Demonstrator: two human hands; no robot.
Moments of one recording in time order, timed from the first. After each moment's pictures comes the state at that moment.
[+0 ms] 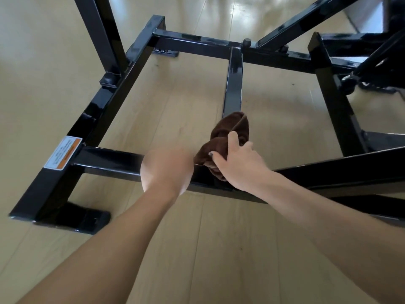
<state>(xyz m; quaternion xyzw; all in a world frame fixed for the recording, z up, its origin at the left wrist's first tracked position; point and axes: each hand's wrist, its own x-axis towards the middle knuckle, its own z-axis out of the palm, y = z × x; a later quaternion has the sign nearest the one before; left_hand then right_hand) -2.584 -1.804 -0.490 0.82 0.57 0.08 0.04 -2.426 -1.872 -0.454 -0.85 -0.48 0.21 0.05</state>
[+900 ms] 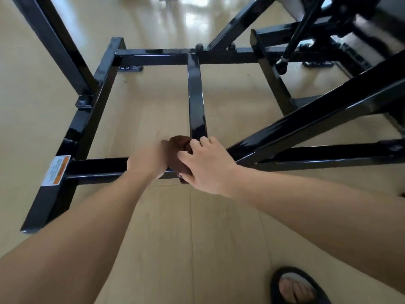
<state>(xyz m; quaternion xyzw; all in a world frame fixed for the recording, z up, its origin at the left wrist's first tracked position) -2.590 -1.782 -0.485 0.88 0.46 -0.08 0.03 -2.474 -1.930 -0.419 -0.71 -0.70 -0.04 -0.07</state>
